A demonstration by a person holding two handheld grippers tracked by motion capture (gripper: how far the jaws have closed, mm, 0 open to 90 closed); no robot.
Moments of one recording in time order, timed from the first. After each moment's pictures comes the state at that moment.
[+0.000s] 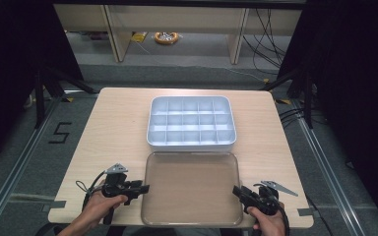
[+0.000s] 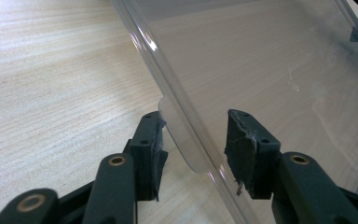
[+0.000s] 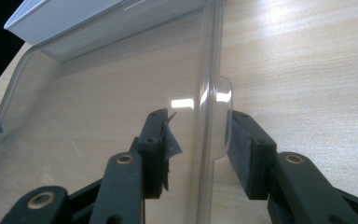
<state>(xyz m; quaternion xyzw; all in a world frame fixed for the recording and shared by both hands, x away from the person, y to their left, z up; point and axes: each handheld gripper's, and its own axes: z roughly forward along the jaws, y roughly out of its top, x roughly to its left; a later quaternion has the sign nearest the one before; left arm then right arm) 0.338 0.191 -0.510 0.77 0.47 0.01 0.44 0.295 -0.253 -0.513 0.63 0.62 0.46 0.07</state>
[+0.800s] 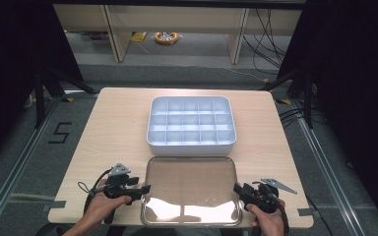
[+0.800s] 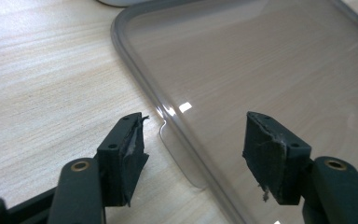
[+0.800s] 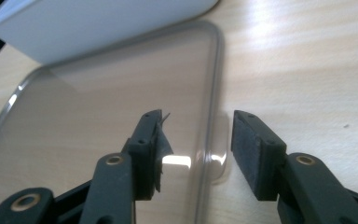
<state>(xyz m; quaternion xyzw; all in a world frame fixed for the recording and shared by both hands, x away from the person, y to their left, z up) 0.334 0.186 -0.505 0.78 0.46 0.07 0.42 0.301 -0.257 -0.511 0.63 0.63 0.45 0.11</state>
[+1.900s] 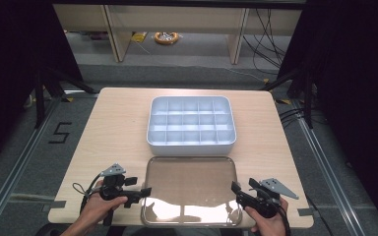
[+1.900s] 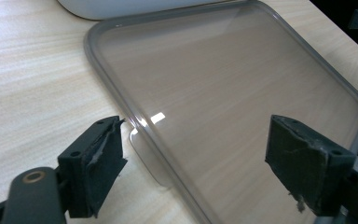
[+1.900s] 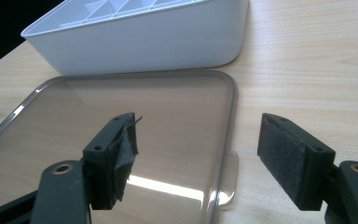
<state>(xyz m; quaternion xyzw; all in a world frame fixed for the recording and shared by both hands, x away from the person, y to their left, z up) 0.327 0.194 -0.499 0.77 0.44 0.01 0.46 0.284 -0.242 -0.484 0.56 0.66 0.47 0.20</state>
